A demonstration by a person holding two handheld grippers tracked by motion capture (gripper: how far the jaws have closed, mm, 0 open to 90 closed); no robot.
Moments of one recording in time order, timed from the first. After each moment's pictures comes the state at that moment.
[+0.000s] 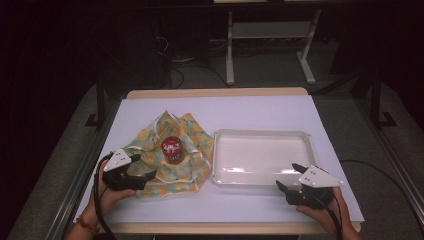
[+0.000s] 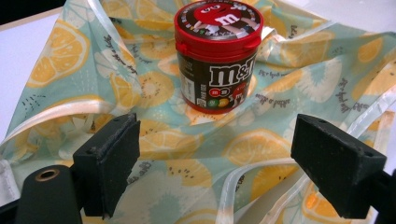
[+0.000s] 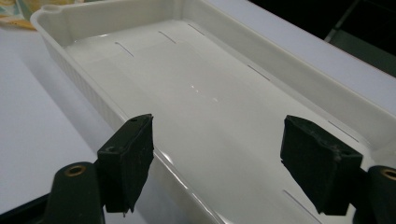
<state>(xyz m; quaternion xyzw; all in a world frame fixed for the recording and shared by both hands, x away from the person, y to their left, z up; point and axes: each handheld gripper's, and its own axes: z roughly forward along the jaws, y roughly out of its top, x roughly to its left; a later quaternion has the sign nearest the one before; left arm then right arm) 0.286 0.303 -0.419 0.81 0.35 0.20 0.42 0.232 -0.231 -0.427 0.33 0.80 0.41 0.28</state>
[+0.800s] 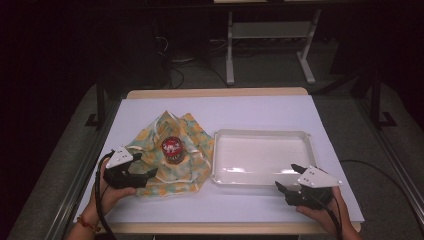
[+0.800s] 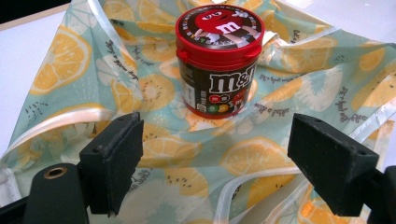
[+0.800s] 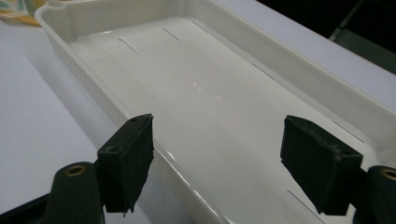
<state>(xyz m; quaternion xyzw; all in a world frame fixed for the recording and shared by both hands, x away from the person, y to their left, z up) 0.288 0.296 -0.411 0.81 0.36 0.20 0.41 0.232 -0.230 -0.428 0.32 0.81 0.40 0.28</state>
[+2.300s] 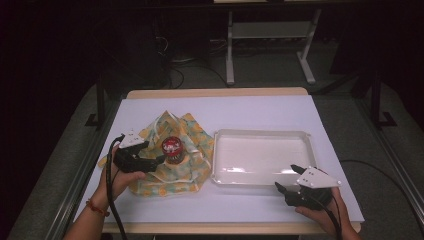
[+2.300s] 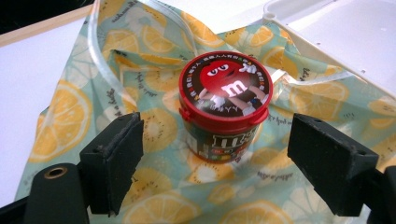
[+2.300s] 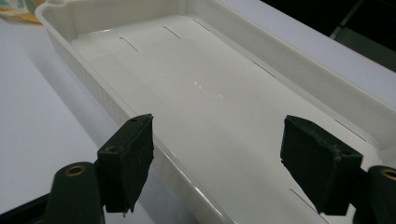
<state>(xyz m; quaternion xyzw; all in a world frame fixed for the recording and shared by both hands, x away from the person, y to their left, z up) 0.321 0.264 -0.384 0.82 0.38 0.19 0.39 0.232 -0.228 -0.429 0.32 0.81 0.40 0.28</state>
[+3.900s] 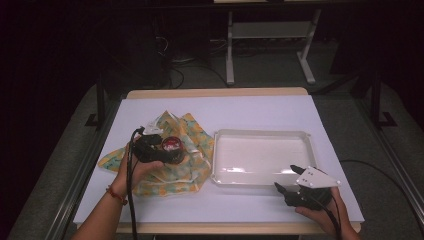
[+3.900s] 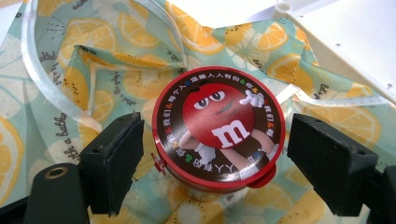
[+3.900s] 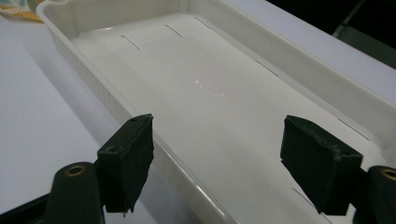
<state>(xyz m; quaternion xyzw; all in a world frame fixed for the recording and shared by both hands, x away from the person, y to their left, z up) 0.356 0.227 -0.394 0.82 0.42 0.17 0.35 0.232 -0.228 -0.430 0.32 0.81 0.40 0.28</state>
